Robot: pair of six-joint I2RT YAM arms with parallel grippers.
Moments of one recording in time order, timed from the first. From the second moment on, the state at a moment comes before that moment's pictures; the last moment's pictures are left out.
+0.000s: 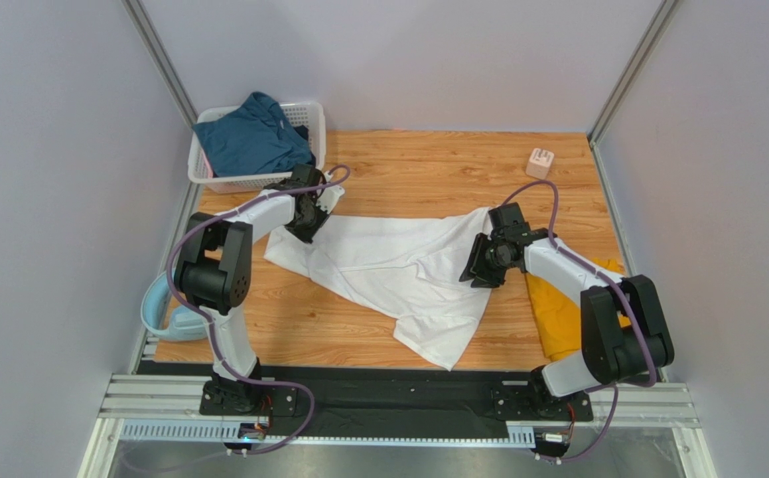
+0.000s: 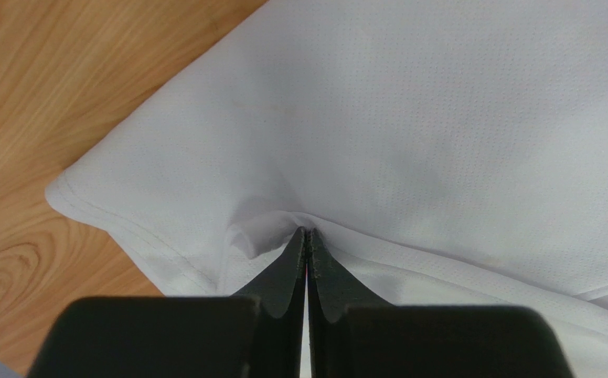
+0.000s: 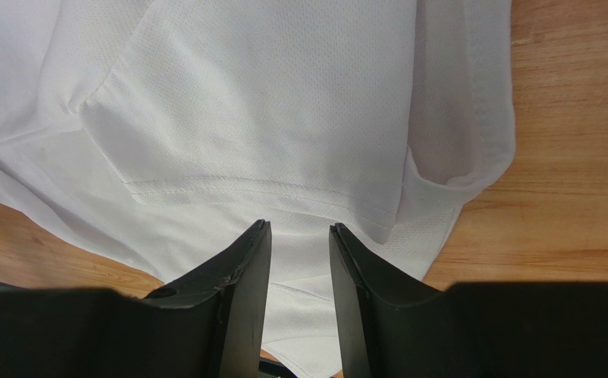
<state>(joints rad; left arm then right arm) -0.27 1.89 1.27 -0.55 -0.04 0.37 0.28 1.48 0.83 -0.50 -0.21 0.63</state>
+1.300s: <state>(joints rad) -0.23 1.68 1.21 -0.73 0.03 0.39 0.28 1.48 0.85 -0.51 -0.21 0.61</state>
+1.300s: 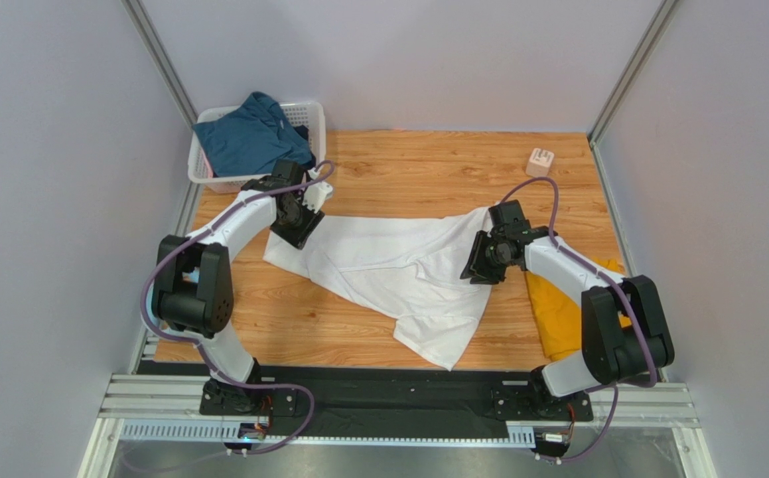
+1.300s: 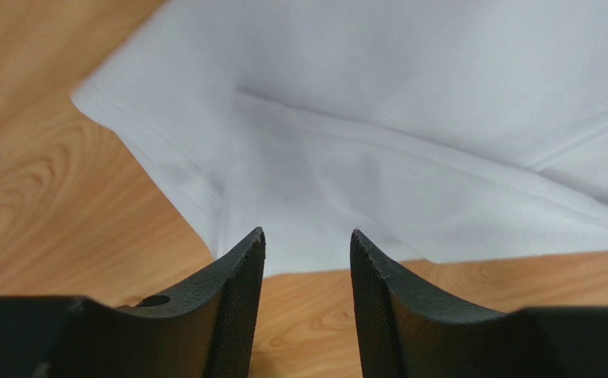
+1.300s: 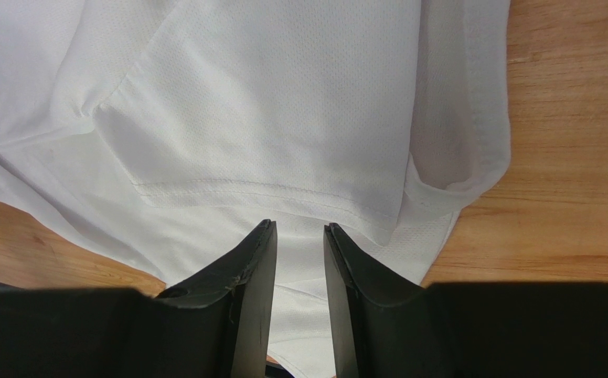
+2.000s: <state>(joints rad) -0.19 1.89 1.33 -0.68 0.04 0.36 0.28 1.45 0.85 -0.53 -0.21 0.60</state>
